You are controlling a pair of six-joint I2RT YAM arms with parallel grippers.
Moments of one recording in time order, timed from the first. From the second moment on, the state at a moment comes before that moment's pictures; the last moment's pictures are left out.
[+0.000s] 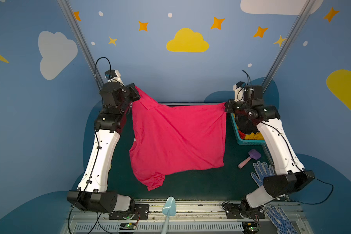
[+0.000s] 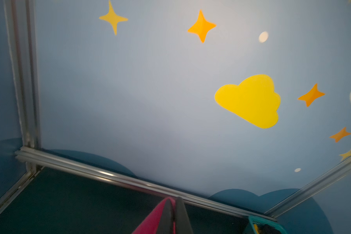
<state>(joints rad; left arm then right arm) -0.08 1.44 1.83 -0.38 0.01 -0.47 0.23 1.59 1.94 -0.84 -0.14 0.25</state>
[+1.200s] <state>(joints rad) -0.10 0.39 0.41 -0.73 0.01 -1.02 0.24 1.21 0.82 -0.80 -0.29 0.41</state>
